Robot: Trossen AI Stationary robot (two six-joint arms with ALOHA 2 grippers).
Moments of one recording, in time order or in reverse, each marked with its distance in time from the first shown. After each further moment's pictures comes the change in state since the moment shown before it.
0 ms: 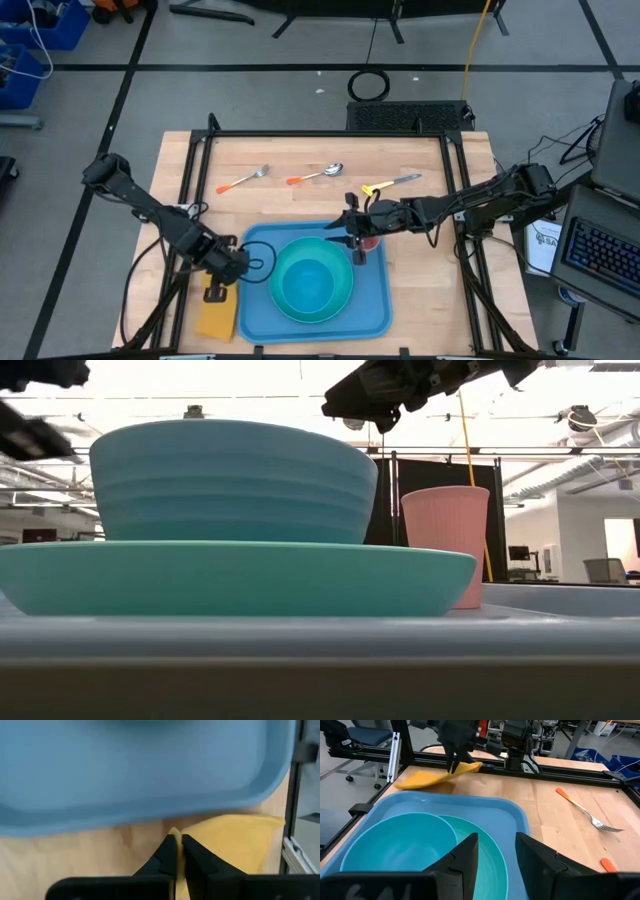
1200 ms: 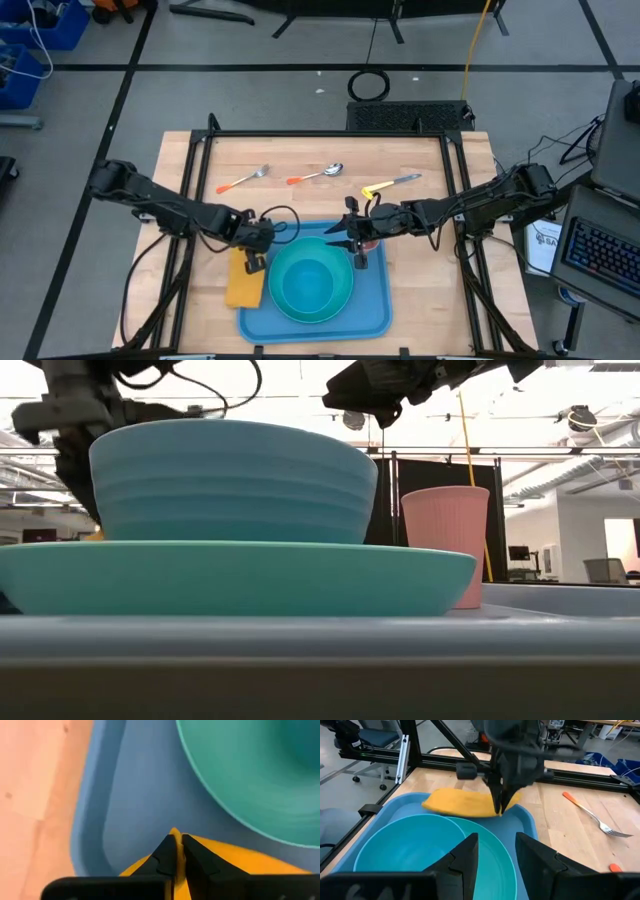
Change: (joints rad) left arm 0.322 0.115 -0.070 0.202 -0.195 0.050; right arm 0.026 0.000 0.000 0.010 0.003 -0.001
